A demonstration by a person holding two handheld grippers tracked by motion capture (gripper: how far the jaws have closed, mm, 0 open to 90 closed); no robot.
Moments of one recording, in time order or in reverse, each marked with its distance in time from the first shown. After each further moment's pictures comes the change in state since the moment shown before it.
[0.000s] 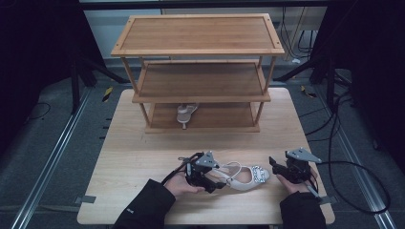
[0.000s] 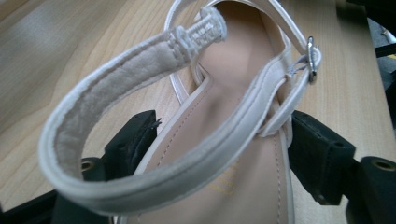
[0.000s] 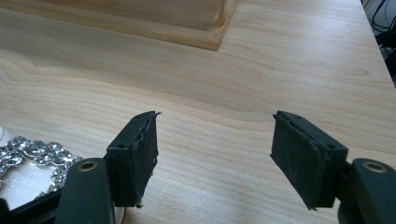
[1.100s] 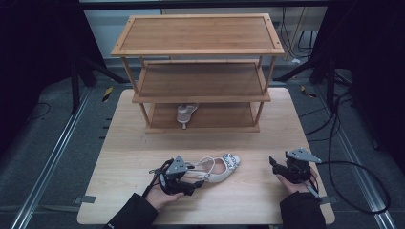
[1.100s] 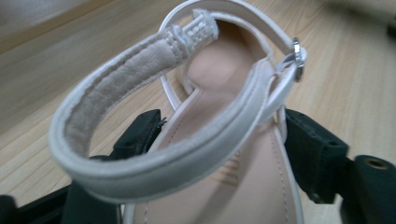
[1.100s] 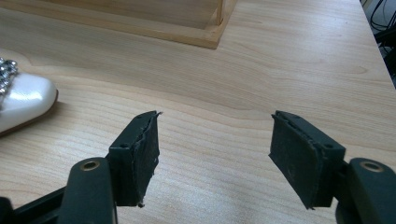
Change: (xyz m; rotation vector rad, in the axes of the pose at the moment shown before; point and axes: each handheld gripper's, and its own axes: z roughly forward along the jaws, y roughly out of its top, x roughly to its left) left arm -0.007 -0.055 -0.051 -0.110 0.231 -0.144; right arm 0.000 -0.001 0.000 0.004 -0.004 0.008
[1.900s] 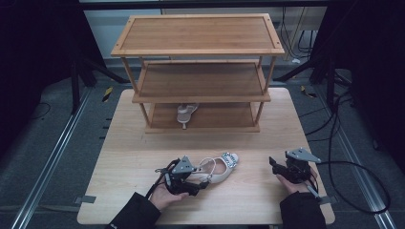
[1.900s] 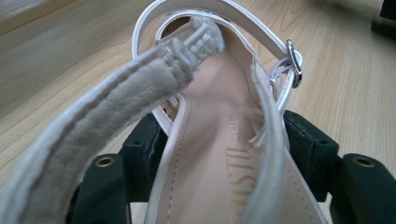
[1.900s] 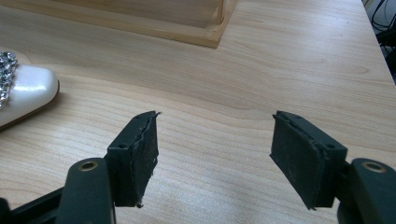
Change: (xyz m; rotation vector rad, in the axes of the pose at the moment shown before) left arm -0.008 0.009 0.010 0.016 -0.044 0.000; right arm 0.000 0.000 0.001 0.003 0.005 -0.001
